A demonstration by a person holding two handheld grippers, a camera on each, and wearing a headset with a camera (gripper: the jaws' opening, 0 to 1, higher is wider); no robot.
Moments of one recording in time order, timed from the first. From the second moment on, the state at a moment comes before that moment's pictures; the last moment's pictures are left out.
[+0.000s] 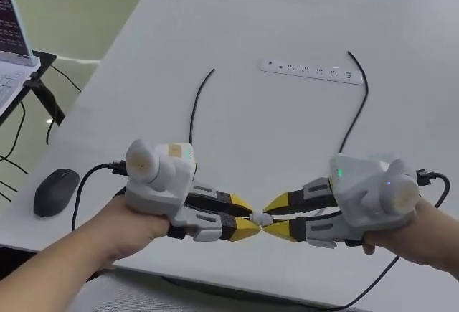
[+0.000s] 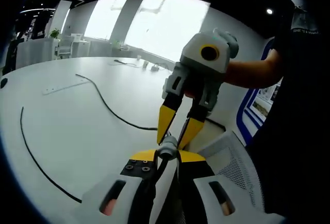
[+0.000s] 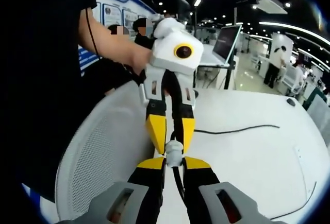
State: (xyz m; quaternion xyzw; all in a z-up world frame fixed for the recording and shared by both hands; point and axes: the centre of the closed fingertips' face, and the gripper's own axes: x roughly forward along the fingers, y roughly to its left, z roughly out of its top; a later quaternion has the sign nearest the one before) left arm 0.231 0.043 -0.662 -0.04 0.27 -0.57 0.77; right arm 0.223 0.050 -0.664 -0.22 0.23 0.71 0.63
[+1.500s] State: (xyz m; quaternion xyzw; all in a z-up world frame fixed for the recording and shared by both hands) left arm 0.246 0.050 -0.648 -0.01 0.22 -0.56 0.80; right arm 0.249 0.042 -0.660 -0.32 0.19 0.55 0.75
